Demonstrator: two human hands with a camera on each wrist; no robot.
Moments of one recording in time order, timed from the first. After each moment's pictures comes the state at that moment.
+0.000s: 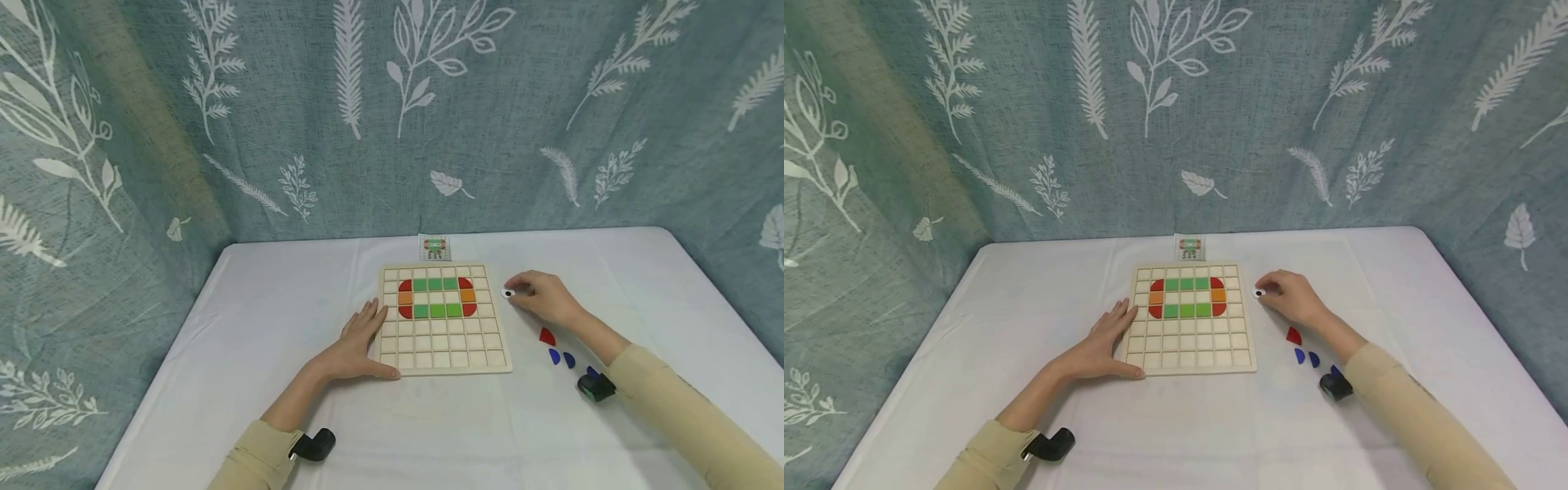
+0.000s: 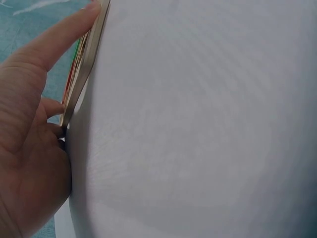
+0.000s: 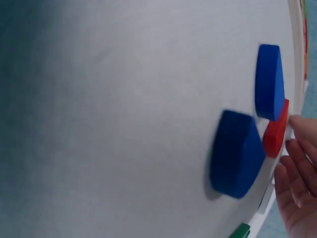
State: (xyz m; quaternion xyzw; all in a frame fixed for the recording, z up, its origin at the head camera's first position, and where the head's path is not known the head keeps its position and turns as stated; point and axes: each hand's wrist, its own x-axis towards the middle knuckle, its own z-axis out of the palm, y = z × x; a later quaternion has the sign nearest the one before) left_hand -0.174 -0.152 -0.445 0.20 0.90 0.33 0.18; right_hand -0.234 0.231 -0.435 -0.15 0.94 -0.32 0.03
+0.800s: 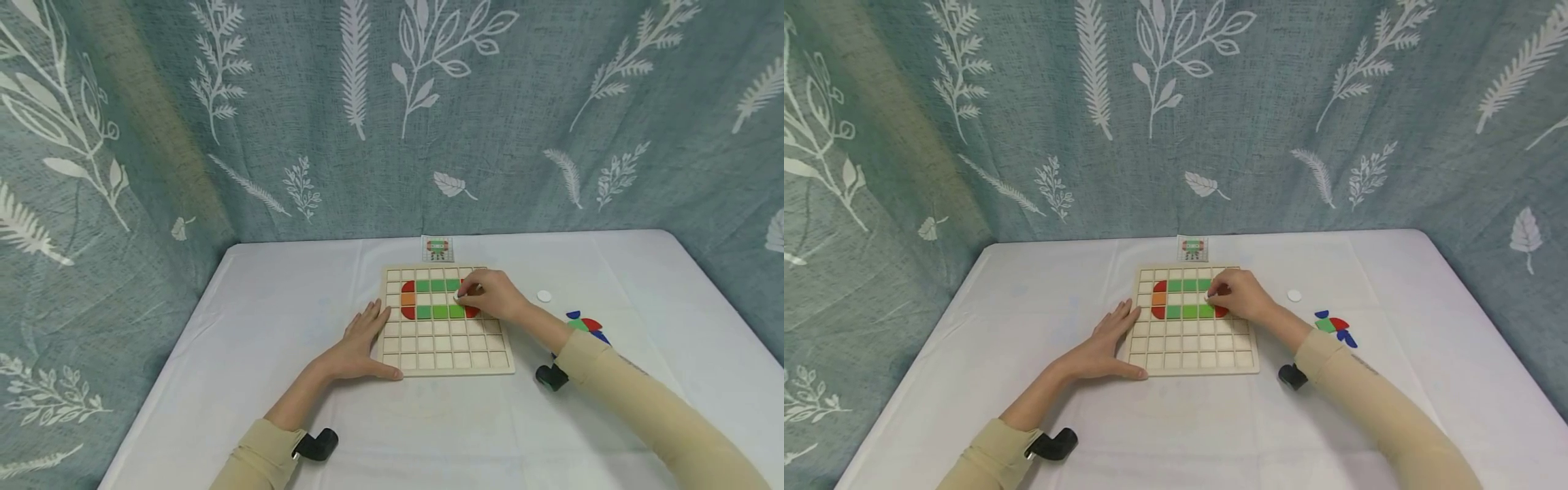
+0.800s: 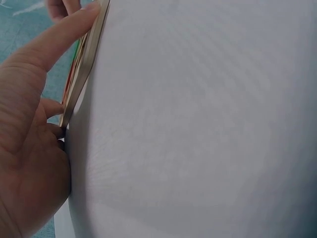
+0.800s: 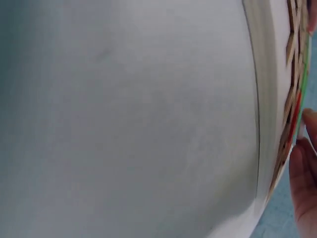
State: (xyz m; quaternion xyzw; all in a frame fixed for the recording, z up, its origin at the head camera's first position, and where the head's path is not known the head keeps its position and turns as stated) left_hand -0.174 -0.153 -0.444 0.21 0.90 0.33 0.18; right_hand -0.247 0.154 -0.429 -0.27 0.90 -0.35 0.02
